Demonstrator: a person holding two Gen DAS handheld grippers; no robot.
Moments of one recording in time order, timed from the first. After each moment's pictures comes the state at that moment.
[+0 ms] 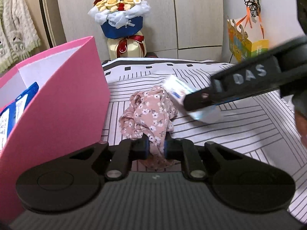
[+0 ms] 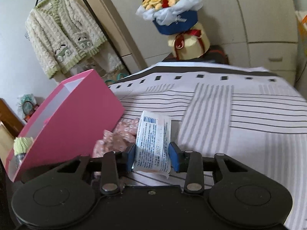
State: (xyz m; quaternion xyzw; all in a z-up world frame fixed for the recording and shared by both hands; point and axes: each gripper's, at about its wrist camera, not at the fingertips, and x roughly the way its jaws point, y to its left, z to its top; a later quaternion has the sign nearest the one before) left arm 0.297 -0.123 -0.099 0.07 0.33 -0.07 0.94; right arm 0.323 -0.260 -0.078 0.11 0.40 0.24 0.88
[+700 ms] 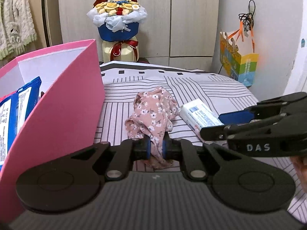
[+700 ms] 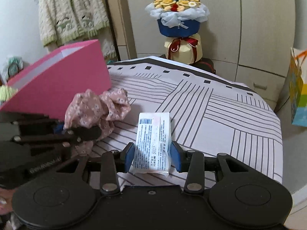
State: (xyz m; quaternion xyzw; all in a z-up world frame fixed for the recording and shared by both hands) left arm 0.277 -0.114 -0.089 0.02 0.31 -0.10 0.94; right arm 0.285 -0.258 -0.085 -0.03 0.38 0.22 0.90
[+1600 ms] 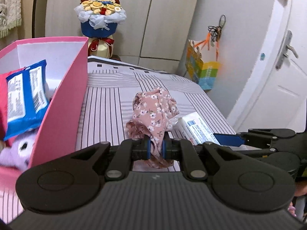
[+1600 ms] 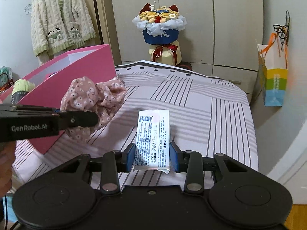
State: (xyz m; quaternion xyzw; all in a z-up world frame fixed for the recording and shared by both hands) left arm 0.200 -0.087 -0.062 -0.05 0.31 -0.20 0.93; right arm 0.154 -0.258 -0.066 -0.01 0.35 0.14 0.93
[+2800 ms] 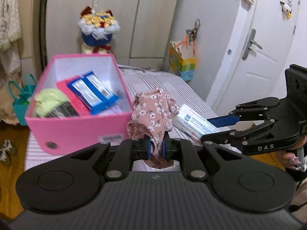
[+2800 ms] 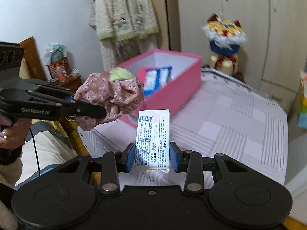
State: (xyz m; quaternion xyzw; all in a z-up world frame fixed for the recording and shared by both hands) left arm 0.072 0.051 0.029 -0.03 0.31 -0.26 0.91; right arm 0.049 -0.149 0.038 -0.05 0.35 0.29 0.89
